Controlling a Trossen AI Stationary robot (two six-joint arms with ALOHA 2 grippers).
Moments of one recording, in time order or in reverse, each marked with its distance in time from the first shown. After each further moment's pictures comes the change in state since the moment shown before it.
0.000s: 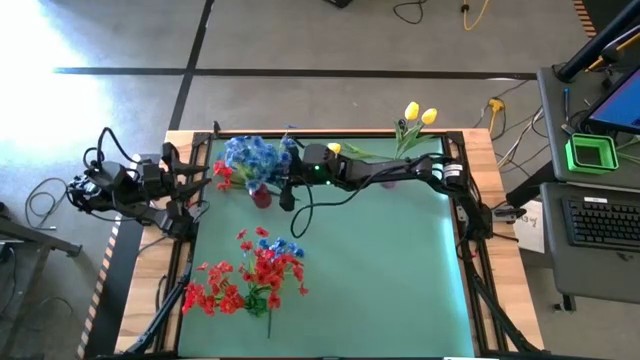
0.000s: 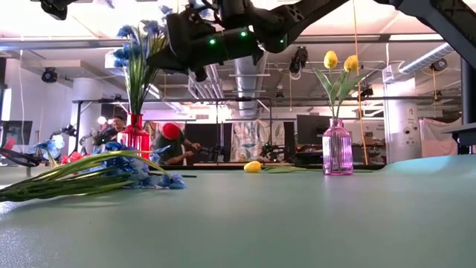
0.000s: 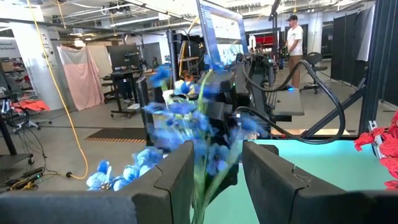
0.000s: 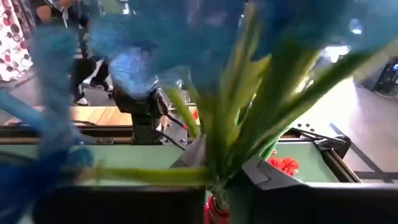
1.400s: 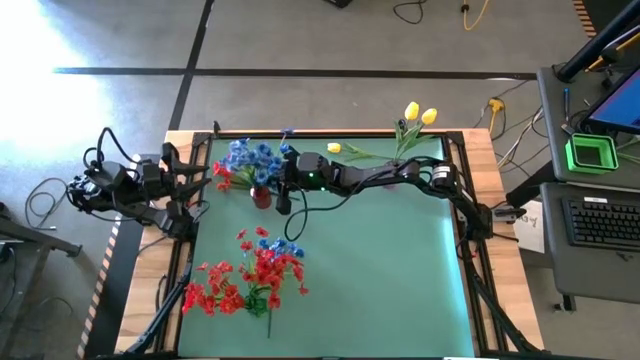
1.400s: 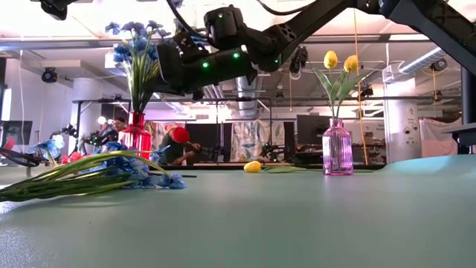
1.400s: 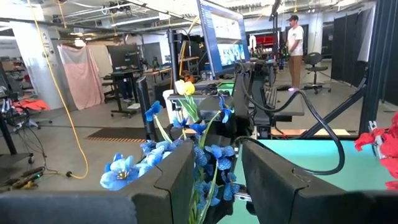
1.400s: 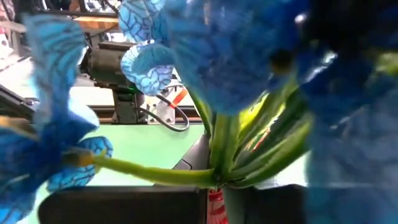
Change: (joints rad) left arm 0.000 0.000 0.000 0.000 -0.002 -0.002; right arm 0.002 0.103 0.001 0.061 0.050 -0.022
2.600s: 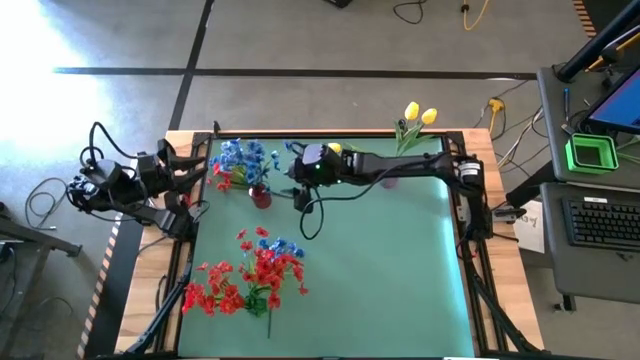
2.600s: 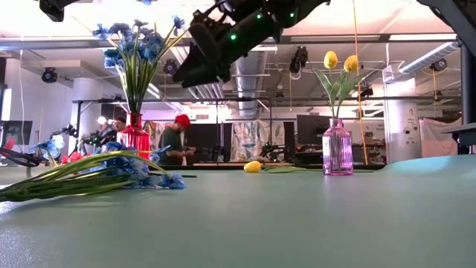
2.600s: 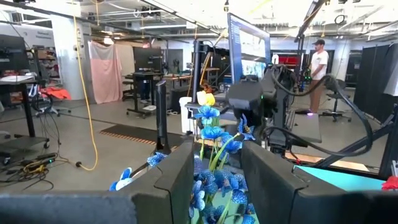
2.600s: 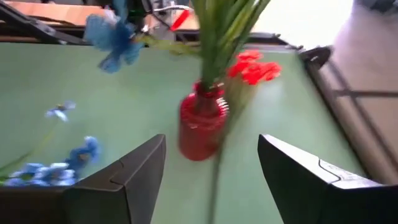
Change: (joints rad) left arm 0.000 0.000 0.001 0.069 -0.104 -0.076; right arm -0.003 -0.228 -0.002 -0.584 0.056 -0.057
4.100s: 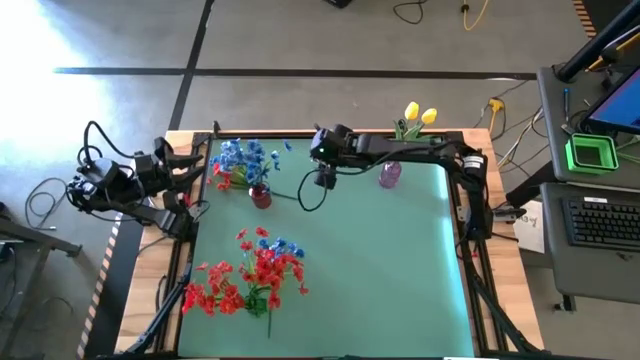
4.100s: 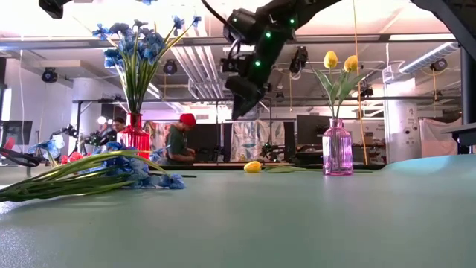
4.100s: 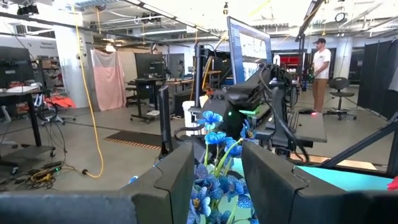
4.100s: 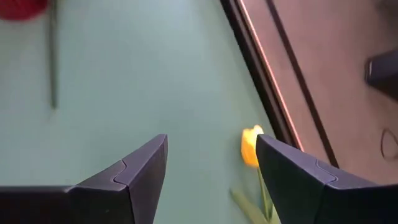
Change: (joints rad) left arm 0.000 0.000 0.011 0.008 -0.002 0.054; right arm -0.125 -0.015 0.040 -0.484 0.363 0.020
